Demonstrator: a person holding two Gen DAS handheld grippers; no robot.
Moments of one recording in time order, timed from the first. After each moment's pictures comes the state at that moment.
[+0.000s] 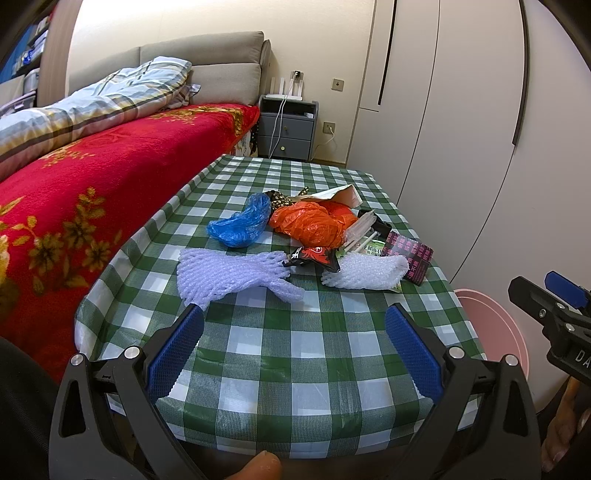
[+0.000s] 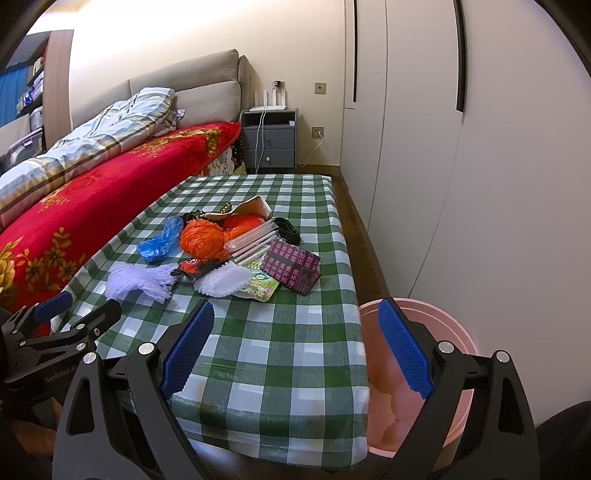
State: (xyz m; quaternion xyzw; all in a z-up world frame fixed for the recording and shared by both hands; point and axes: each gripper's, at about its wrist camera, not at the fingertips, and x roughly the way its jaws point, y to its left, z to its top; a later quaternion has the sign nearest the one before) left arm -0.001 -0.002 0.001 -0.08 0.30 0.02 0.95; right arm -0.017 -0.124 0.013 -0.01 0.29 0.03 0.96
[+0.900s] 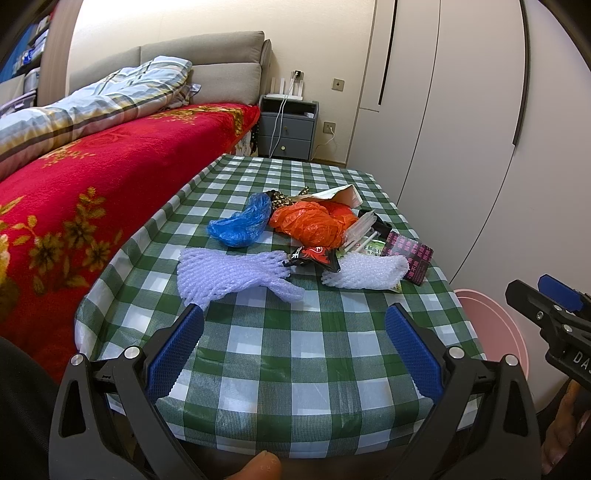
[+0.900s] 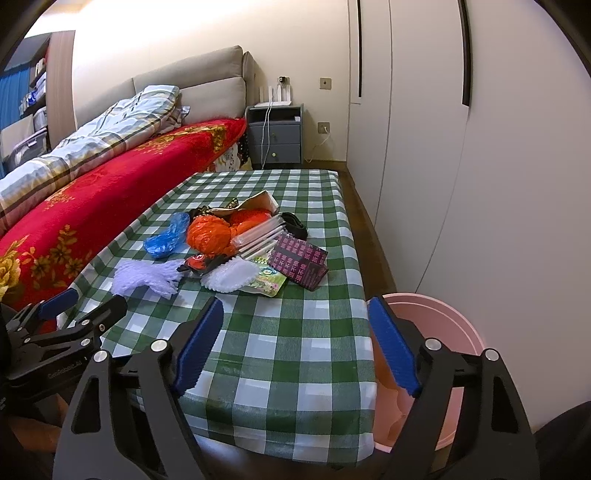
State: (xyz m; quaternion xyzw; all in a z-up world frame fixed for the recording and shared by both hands) left arm -0.001 -0.002 0.001 -0.08 0.30 0.02 0.95; right arm -0.017 -0.122 0.010 0.00 0.30 0.05 0.95
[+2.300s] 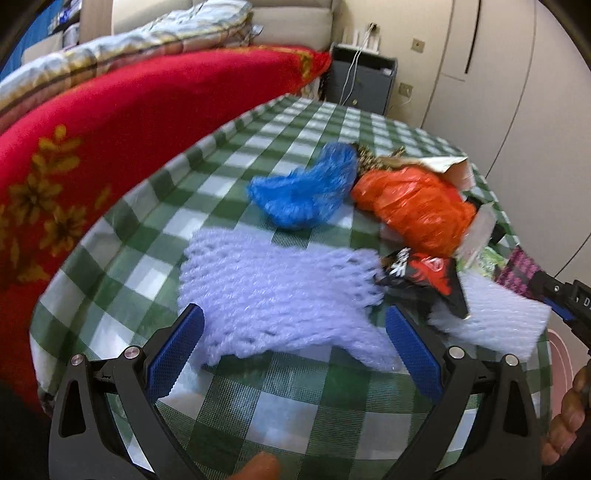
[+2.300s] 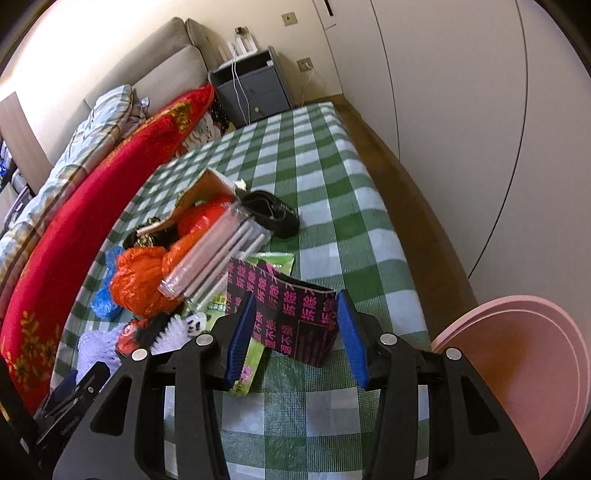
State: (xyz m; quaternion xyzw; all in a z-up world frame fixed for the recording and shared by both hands) left arm 0.113 0.037 -0.062 -0.13 0.40 0.15 0.90; right arm 0.175 -0.148 -0.076 0.14 0.41 0.07 0.90
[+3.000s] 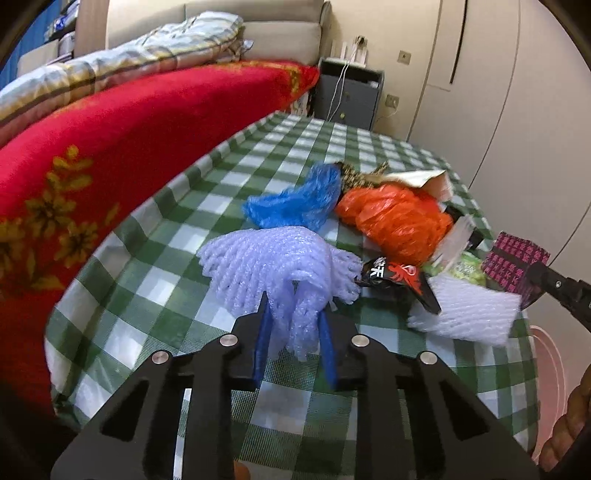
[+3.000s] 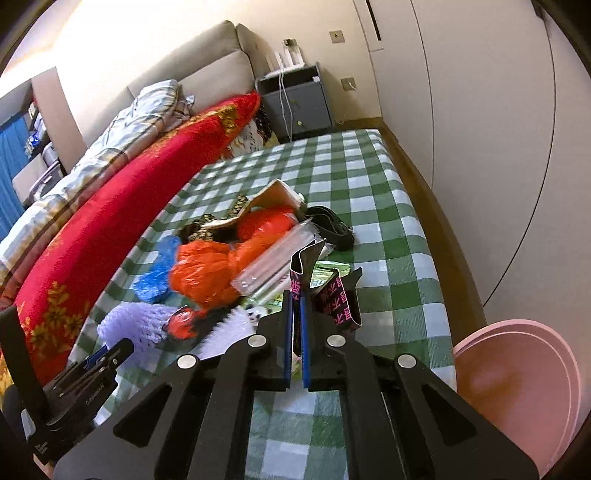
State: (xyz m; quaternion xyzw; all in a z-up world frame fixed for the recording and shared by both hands) left arm 0.090 0.032 -0.038 -0.12 0.36 0.12 0.92; right arm 0.137 -0.120 -0.034 0.10 0.36 0.14 0.92
